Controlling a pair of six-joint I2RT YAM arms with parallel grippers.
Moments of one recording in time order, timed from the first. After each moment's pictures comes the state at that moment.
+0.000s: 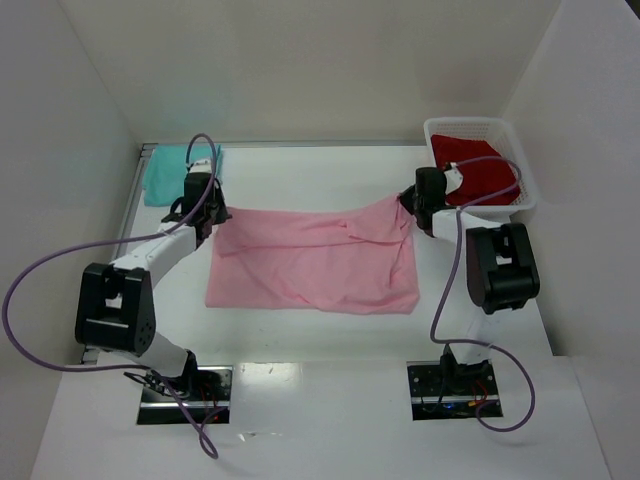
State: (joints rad) left arm -0.12 1.54 0.96 -0.05 -0.19 -0.30; right arm 0.12 1.80 1.00 0.22 0.22 0.91
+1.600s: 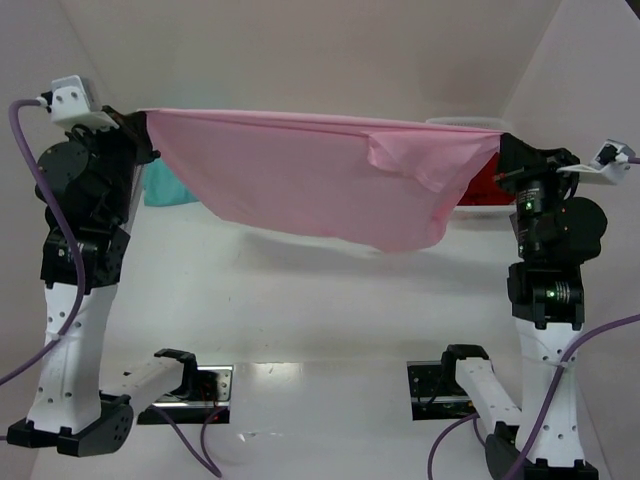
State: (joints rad) left arm -0.12 1.00 1.54 -0.36 -0.25 -0.20; right arm -0.07 0.79 1.24 -0.16 0.07 0.63
